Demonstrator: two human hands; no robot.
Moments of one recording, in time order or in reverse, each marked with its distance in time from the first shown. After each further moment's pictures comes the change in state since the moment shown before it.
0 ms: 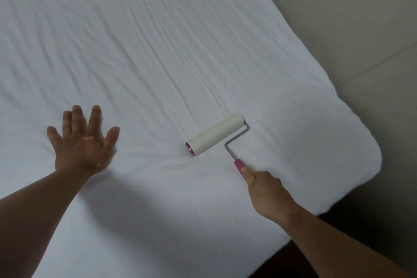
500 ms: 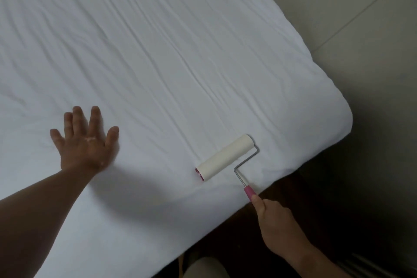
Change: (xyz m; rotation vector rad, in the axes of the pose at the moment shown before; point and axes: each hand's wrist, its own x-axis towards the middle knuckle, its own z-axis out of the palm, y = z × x) left_hand -0.097 0.047 0.016 0.001 -0.033 -0.003; right_hand -0.123 0.126 0.049 0.082 -0.051 0.125
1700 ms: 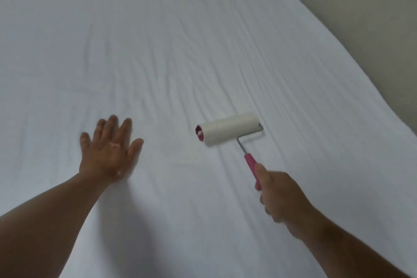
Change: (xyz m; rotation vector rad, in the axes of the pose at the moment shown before) left_hand 0.159 -0.224 -0.055 -0.020 0.084 -0.117; right_hand 0.128 -0.398 -0.014 0.278 0.094 -0.199
